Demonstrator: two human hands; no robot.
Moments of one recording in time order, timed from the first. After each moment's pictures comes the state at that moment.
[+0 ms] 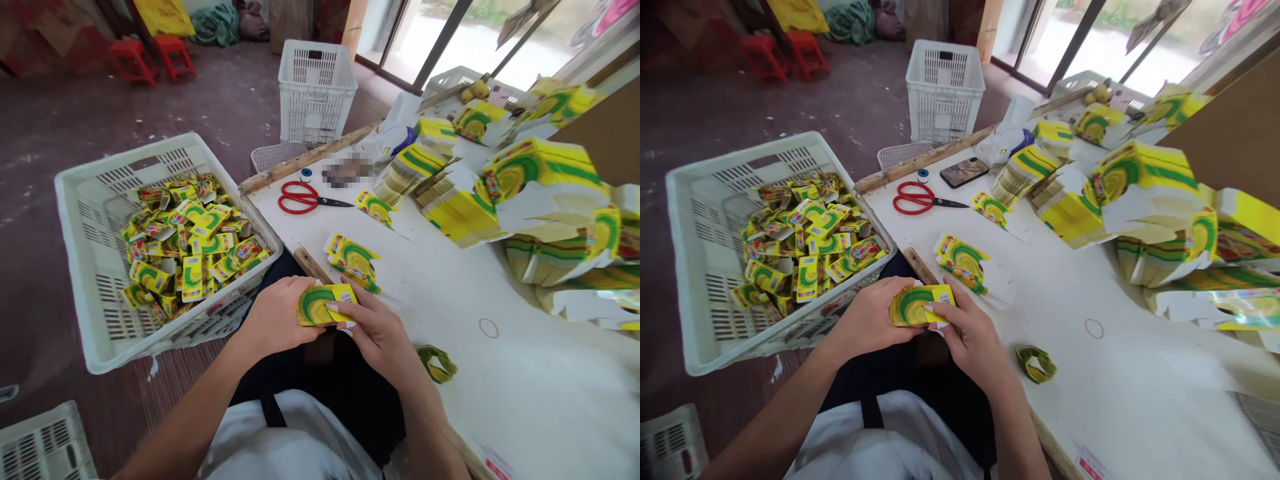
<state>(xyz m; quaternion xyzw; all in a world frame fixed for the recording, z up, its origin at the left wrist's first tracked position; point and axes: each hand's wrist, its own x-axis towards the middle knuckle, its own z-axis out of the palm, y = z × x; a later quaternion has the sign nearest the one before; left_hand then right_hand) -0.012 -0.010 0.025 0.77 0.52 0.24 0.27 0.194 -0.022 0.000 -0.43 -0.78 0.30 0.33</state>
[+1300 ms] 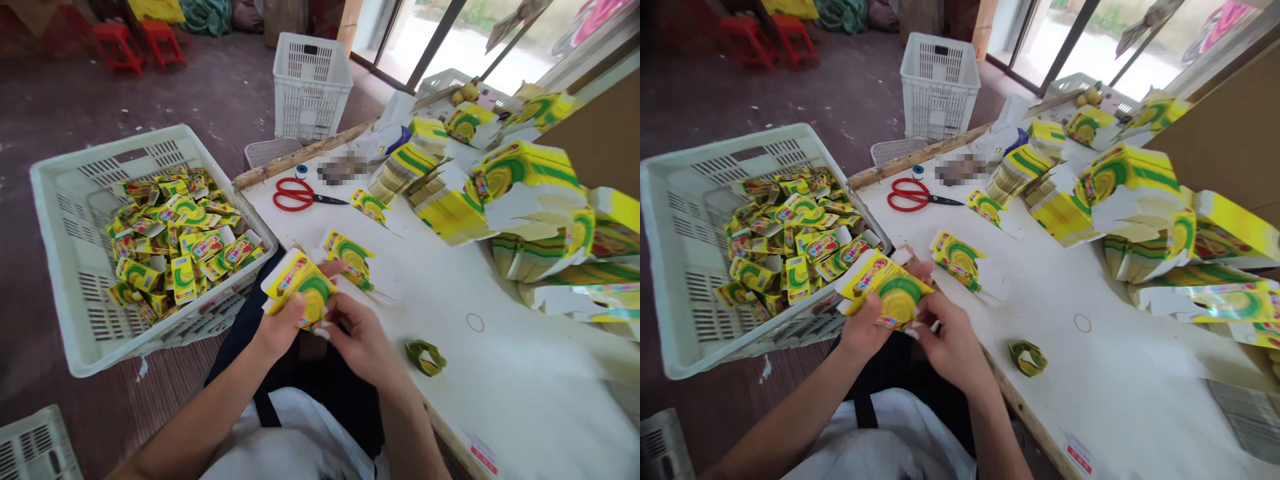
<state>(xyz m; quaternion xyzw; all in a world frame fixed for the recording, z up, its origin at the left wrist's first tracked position) 0.017 -0.017 0.011 0.41 0.33 0.59 0.62 0.163 -0.023 0.024 -0.47 -0.63 0.51 0.36</state>
